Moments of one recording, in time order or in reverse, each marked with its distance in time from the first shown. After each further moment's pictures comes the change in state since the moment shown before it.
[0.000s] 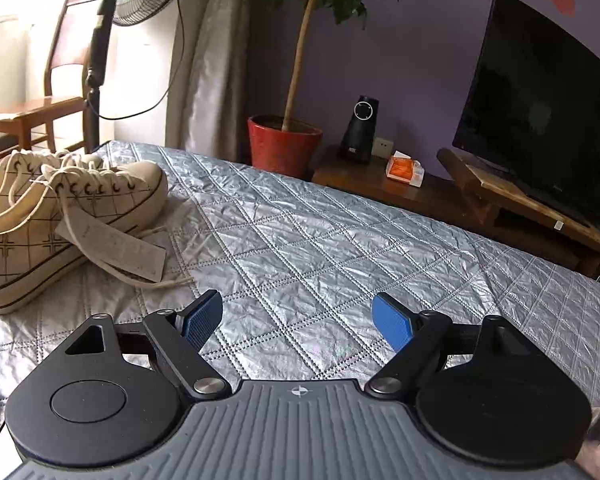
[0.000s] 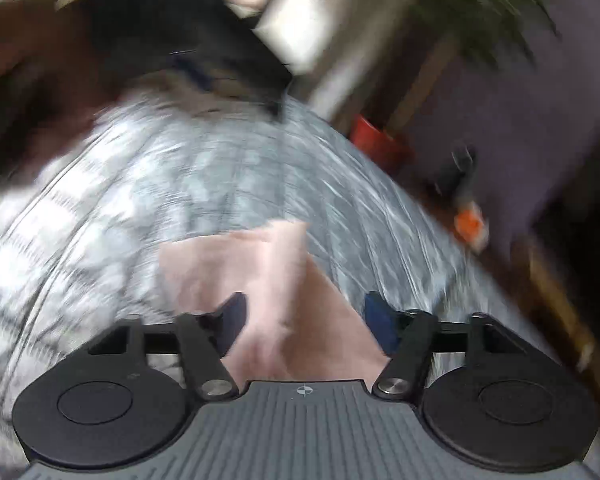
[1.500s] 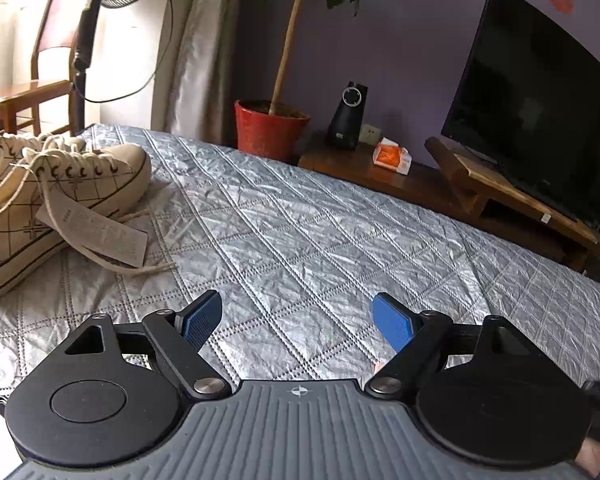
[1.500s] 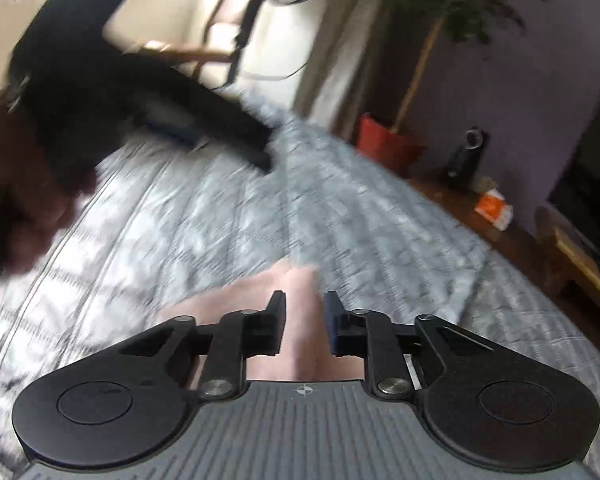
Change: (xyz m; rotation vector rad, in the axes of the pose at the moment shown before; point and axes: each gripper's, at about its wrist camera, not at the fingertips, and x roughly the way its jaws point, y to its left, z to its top) left arm 0.009 -0.002 -0.001 -0.005 0.056 -0.050; right arm 0.014 -0.026 0.018 0.231 0.016 0.075
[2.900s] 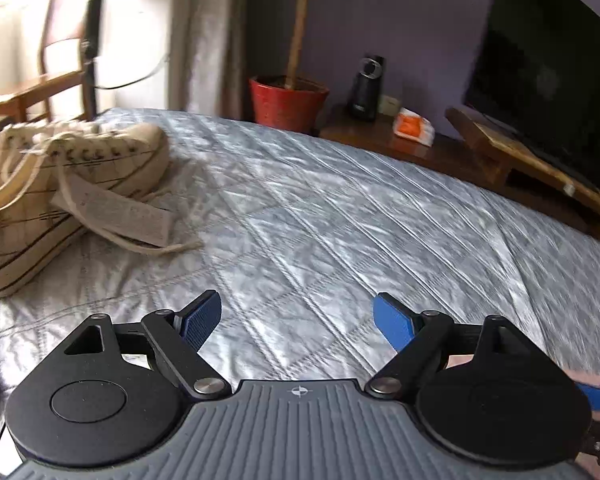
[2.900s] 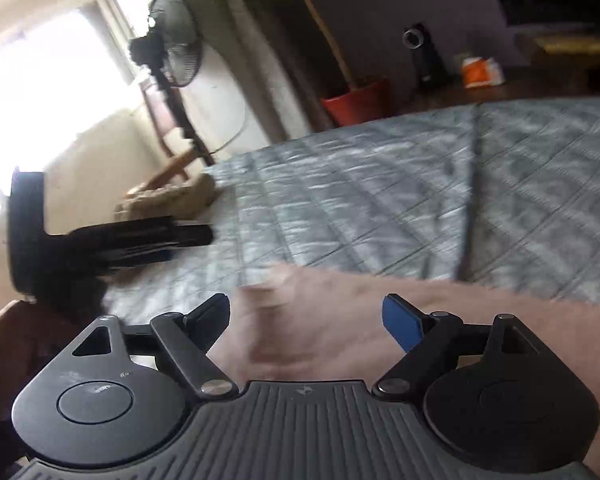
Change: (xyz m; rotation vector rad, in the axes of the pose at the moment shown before) left arm 0.010 0.015 -0.005 -0.015 0.064 0.093; right arm 0.002 -0.093 -0.048 0.732 -0.076 0.251
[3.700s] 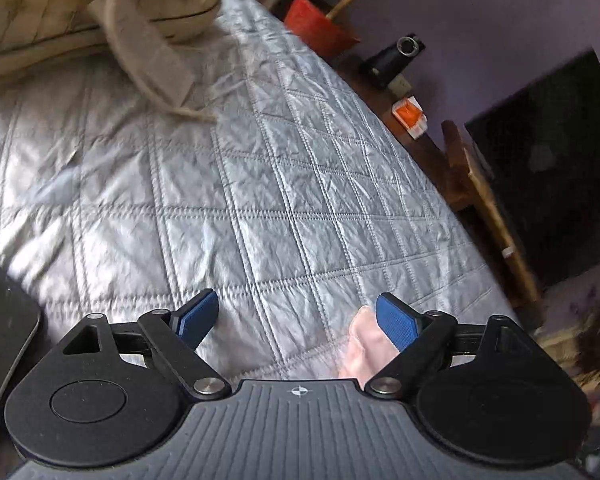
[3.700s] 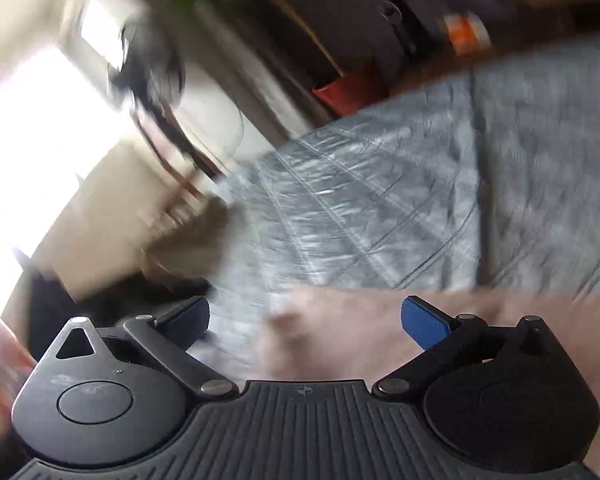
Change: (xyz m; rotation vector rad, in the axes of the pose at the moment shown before) left arm 0.003 0.058 -0.010 -0.462 0.247 -0.263; right arm 0.013 -0.036 0.023 0.316 0.021 0.150
